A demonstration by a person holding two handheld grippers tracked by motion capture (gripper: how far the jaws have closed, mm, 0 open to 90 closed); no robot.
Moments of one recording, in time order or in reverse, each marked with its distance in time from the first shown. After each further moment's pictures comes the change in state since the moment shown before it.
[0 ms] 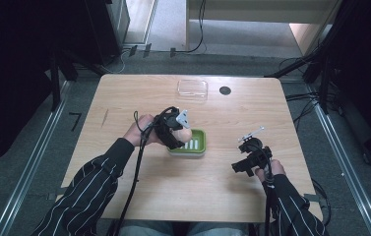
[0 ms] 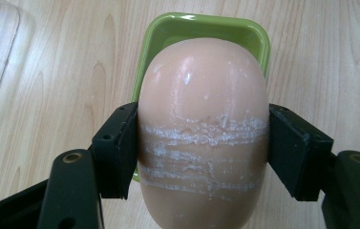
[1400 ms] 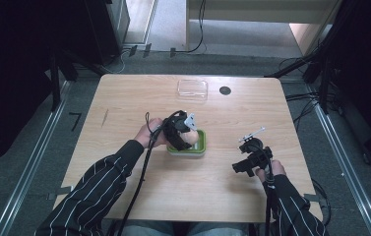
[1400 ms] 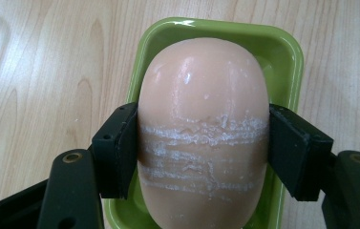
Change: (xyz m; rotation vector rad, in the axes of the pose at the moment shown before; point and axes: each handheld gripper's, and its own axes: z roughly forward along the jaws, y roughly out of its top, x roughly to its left) left arm 0.003 0.005 0.041 -0.017 -0.008 0.001; right arm -0.001 -0.001 -0.001 0.001 -0.001 0.002
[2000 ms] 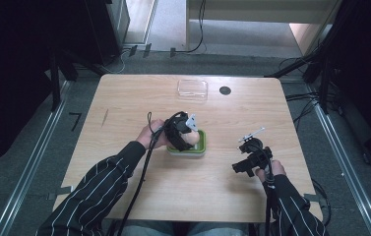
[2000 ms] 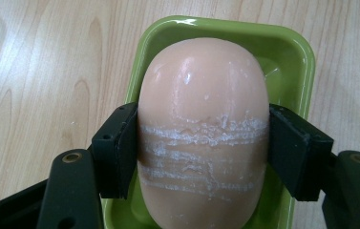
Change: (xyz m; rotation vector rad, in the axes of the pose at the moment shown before) left arm -0.001 -0.001 0.007 -0.002 0.009 -0.010; right arm 0.000 0.000 0.000 0.003 0.004 0.002
